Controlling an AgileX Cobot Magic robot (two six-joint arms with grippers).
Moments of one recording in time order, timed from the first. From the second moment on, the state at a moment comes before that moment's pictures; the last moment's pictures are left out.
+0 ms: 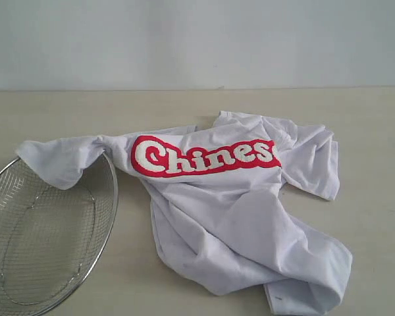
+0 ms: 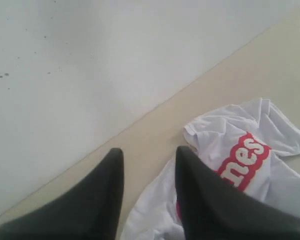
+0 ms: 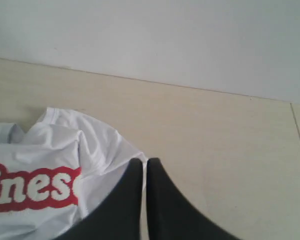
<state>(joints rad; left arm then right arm) -0.15 1.29 -1.63 -0.40 0.97 0.60 0.14 1.36 -1.61 -0.27 1.03 0.19</state>
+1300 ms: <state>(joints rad) -0.15 0.68 -0.84 -0.58 1.04 0.27 0.14 0.89 -0.63 0.22 0.66 -0.01</state>
